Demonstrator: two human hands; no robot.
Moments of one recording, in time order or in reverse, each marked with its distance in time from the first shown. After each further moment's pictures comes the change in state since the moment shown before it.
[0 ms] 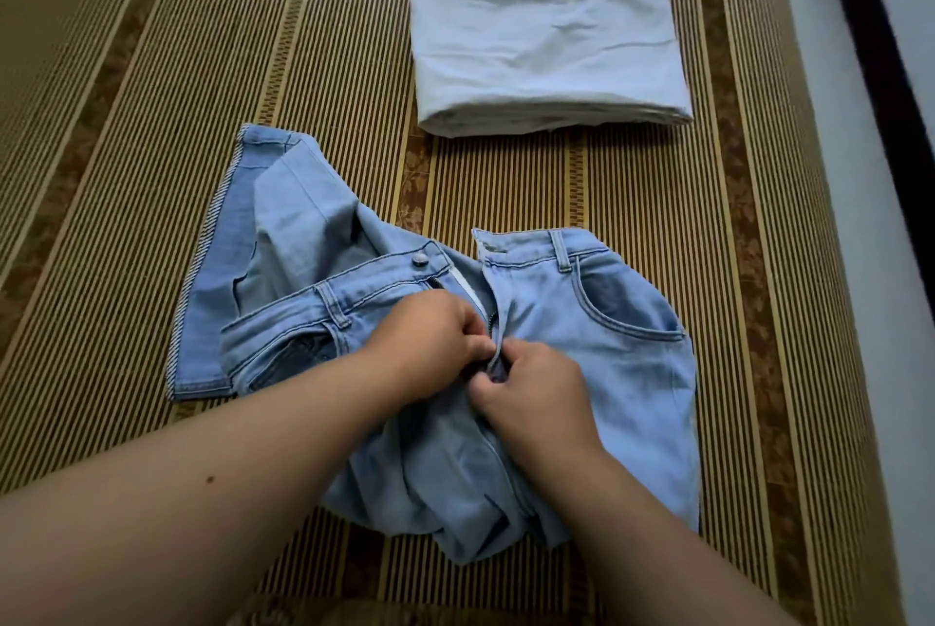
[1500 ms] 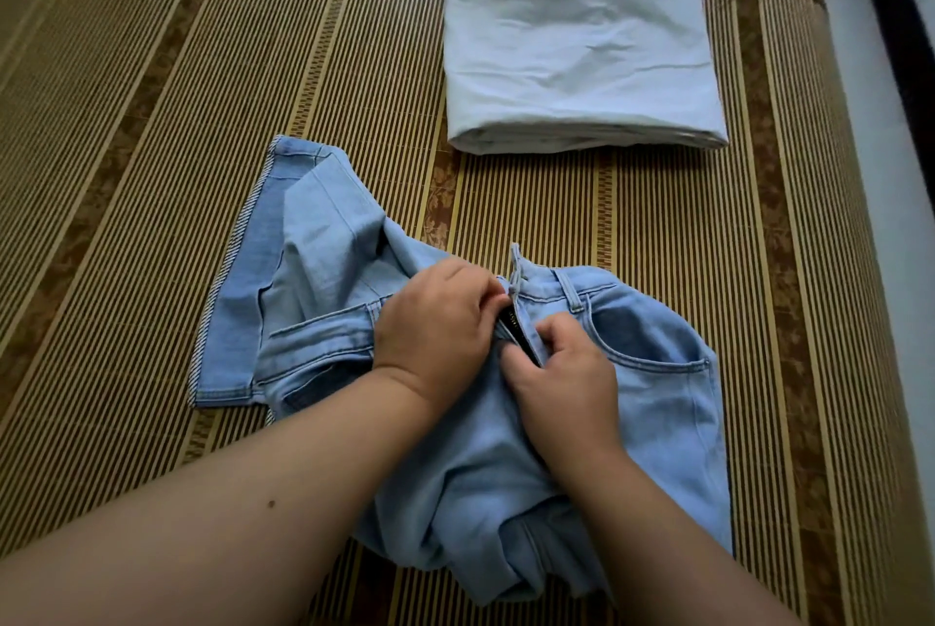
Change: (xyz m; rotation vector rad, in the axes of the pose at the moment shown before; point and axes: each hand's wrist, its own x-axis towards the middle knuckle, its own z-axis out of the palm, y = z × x) left_hand -0.007 0.004 -0.009 0.058 0.599 0.231; right_hand 0.018 -0.008 -0.002 0.276 0.176 0.005
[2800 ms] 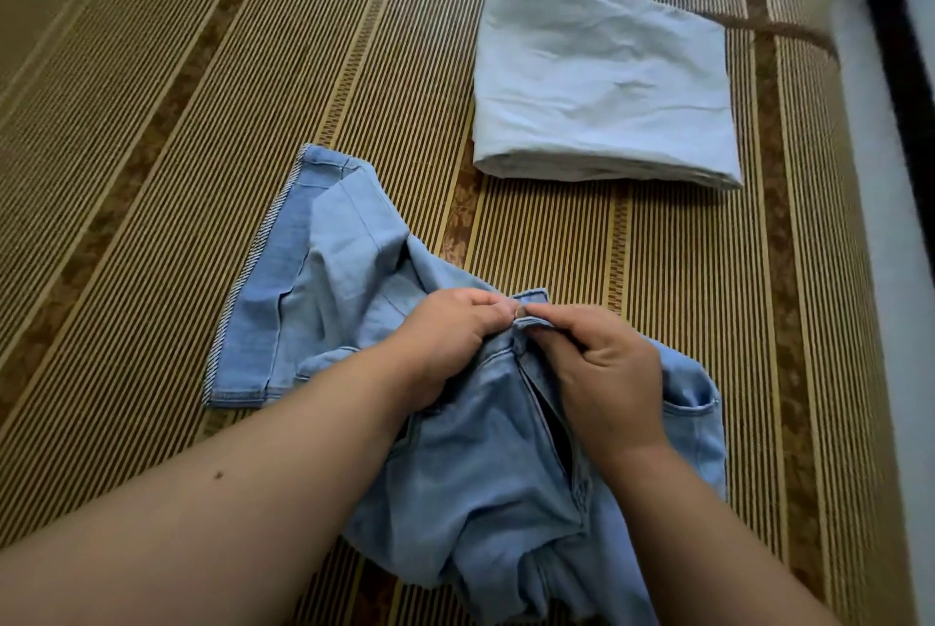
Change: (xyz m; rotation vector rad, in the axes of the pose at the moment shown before) left_hand 0.017 -0.013 -0.007 -1.041 -0.395 -0.650; right_hand 0.024 -0.027 -0.024 0.161 0.002 -0.427
